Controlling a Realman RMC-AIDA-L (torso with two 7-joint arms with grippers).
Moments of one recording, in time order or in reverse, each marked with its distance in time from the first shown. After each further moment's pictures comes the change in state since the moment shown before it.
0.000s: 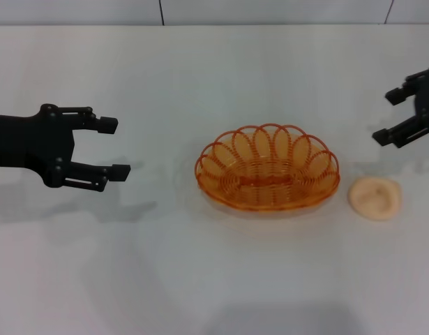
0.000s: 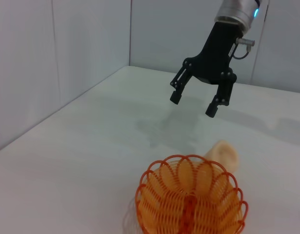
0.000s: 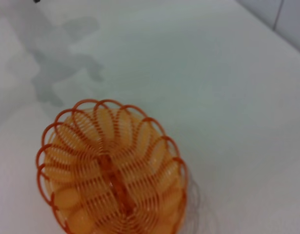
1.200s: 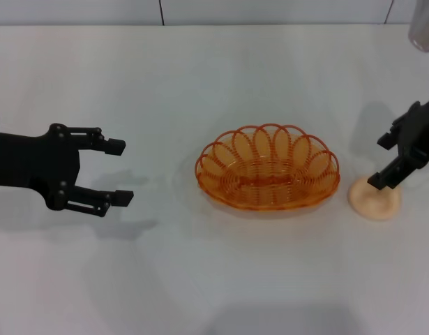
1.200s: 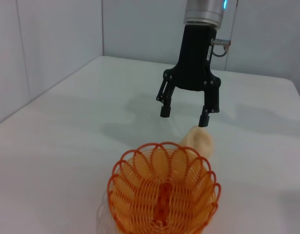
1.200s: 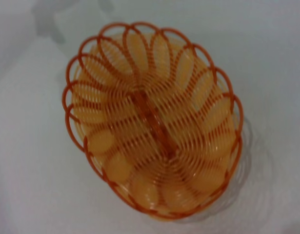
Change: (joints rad) left arm -0.004 -0.004 0.011 -0.029 0.043 0.036 0.078; right arm 0.133 0.053 -0.116 0.084 -0.227 -0.066 0.160
